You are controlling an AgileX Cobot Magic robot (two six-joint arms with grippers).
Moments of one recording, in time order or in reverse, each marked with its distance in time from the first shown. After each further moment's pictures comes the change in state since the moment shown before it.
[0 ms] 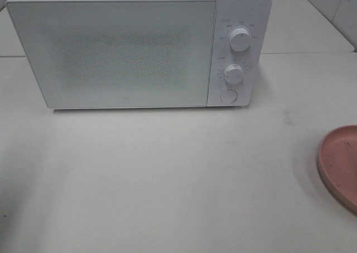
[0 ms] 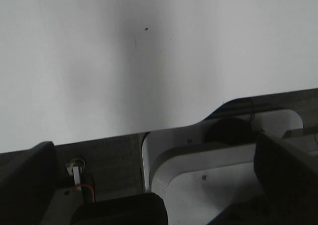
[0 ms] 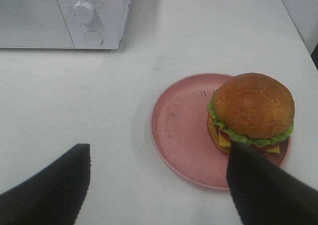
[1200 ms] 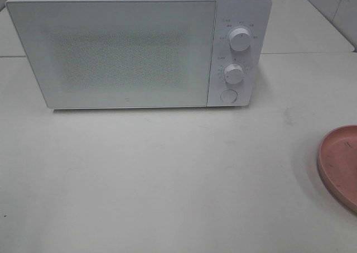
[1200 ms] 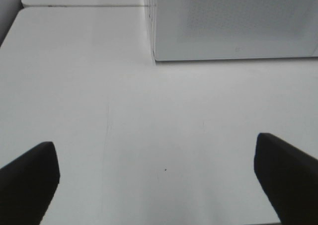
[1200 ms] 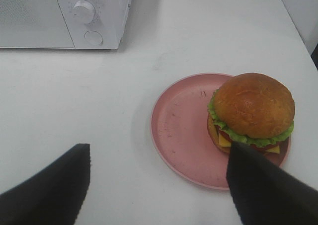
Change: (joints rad) left arm 0.072 -0.957 0.107 0.000 -0.058 -0.020; right arm 0.000 0.000 0.000 0.000 0.000 0.000
